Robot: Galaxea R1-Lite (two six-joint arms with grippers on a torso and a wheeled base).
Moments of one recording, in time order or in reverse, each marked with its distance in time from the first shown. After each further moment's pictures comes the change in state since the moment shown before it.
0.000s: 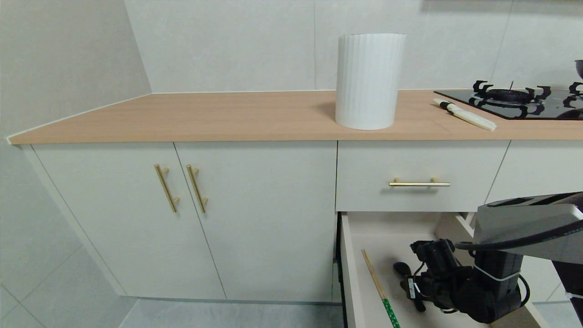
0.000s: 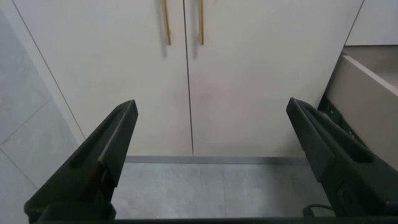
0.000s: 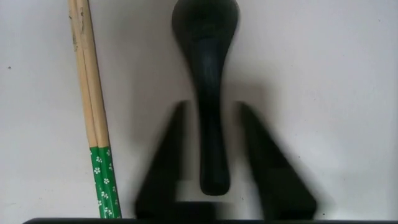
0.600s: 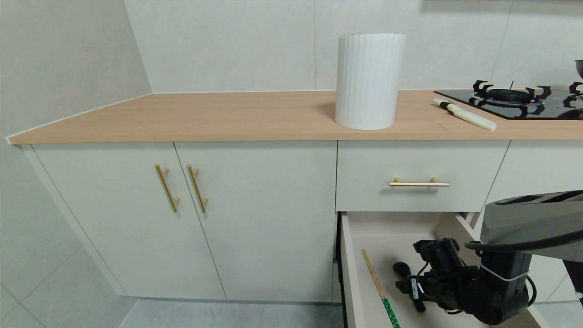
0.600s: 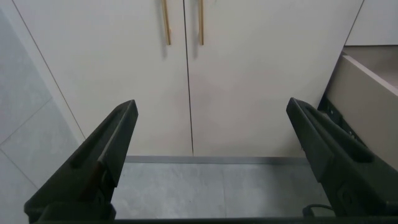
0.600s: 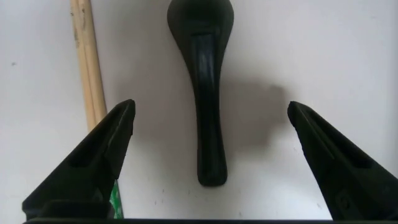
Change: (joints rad) left arm 0.000 0.000 0.000 0.000 0.000 0.000; right arm 0.000 -0.054 0.042 0.006 0.001 0.001
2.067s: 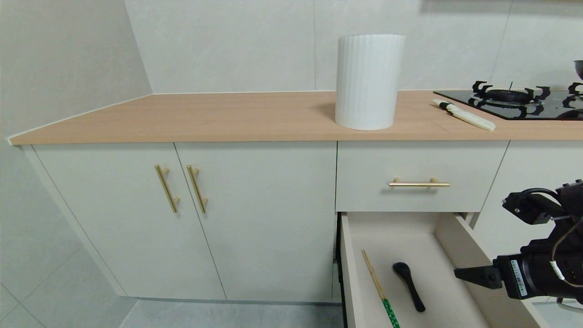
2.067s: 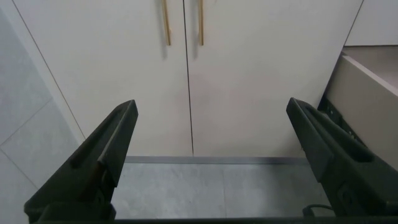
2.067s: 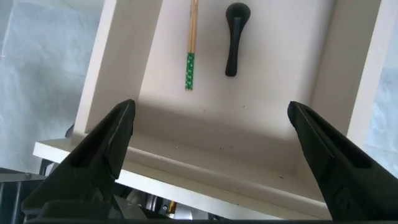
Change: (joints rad) left arm 0.000 0.000 0.000 0.000 0.000 0.002; right arm 0.010 -1.024 -0.072 1.029 0.197 -0.101
